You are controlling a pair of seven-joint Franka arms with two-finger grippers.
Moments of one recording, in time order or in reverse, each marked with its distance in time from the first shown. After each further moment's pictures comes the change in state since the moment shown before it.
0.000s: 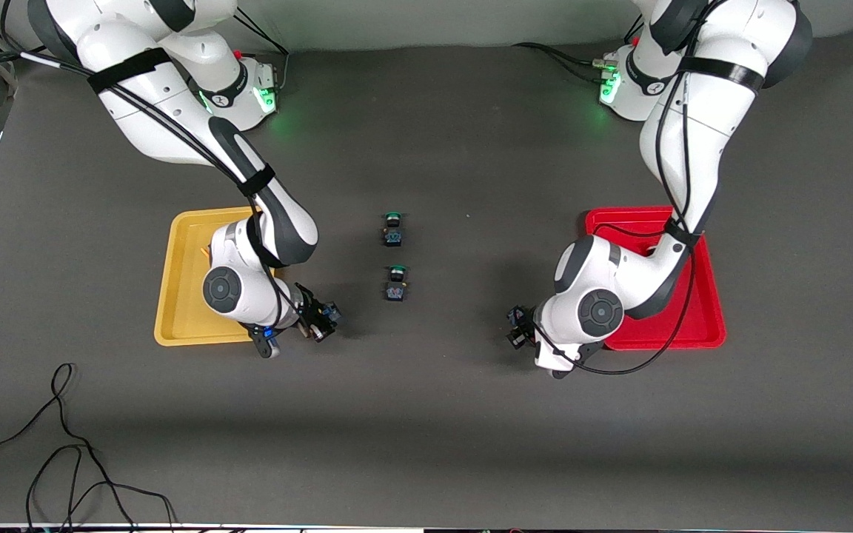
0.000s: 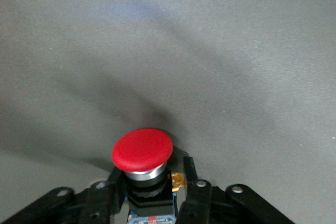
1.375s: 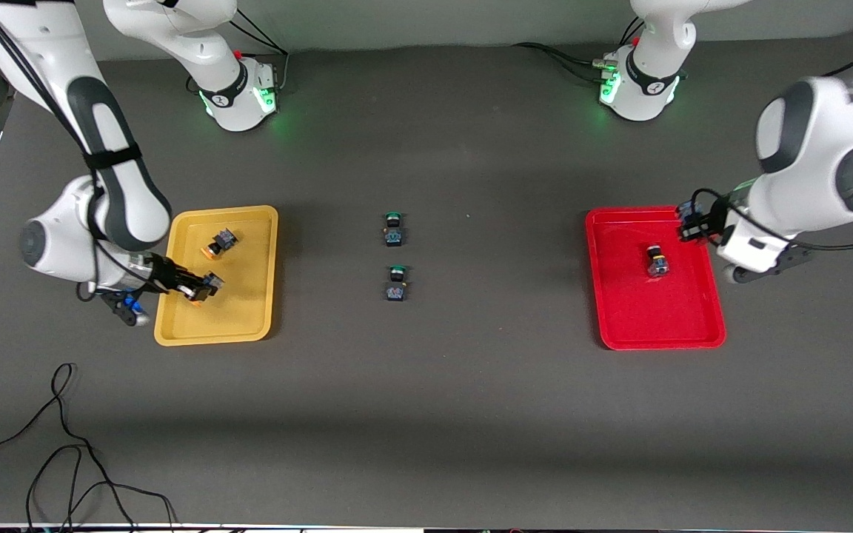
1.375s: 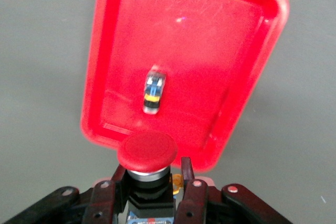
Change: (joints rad) left arm 0.368 -0.745 0.018 -0.577 0.004 -0.314 0.605; right arm -0.091 -0.303 -0.337 -0.401 0.248 -0.029 -0.943
